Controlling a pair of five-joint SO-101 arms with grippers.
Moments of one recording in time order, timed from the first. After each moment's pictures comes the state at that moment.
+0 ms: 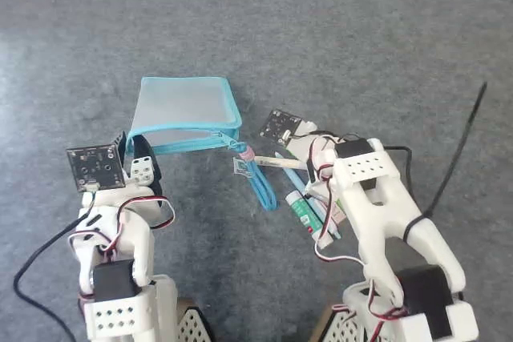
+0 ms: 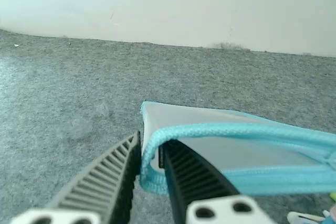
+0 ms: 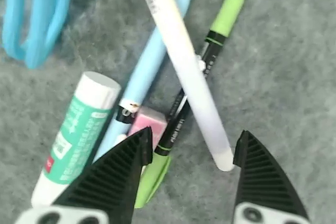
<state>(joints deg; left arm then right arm) -14.3 -93.1 82.8 44.4 5.8 -17.3 -12.3 43.2 53.5 45.3</state>
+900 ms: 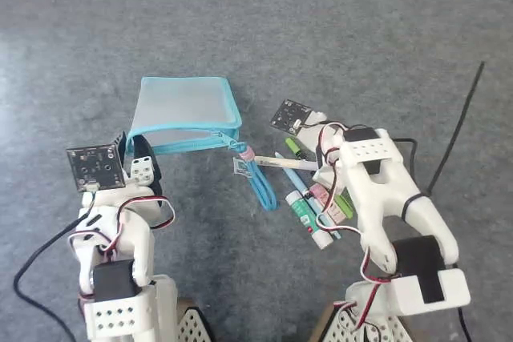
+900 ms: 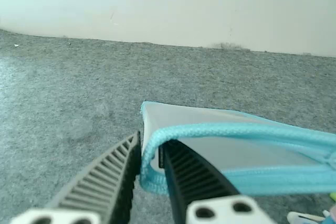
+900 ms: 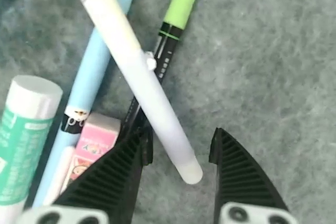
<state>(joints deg) -14.3 -93.1 82.8 44.4 5.8 -12.9 -1.7 37.6 48.9 48.7</state>
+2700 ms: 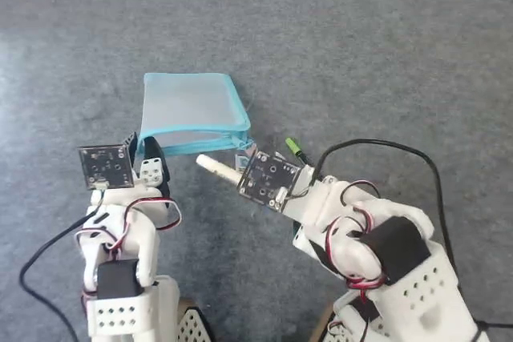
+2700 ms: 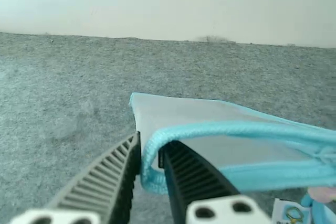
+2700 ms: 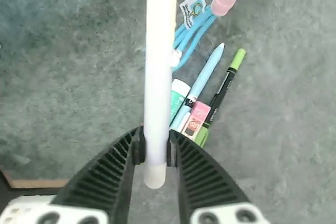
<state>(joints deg) -10.3 -93.1 84.2 44.0 4.9 -38.1 -56.4 32.5 93.7 30.5</state>
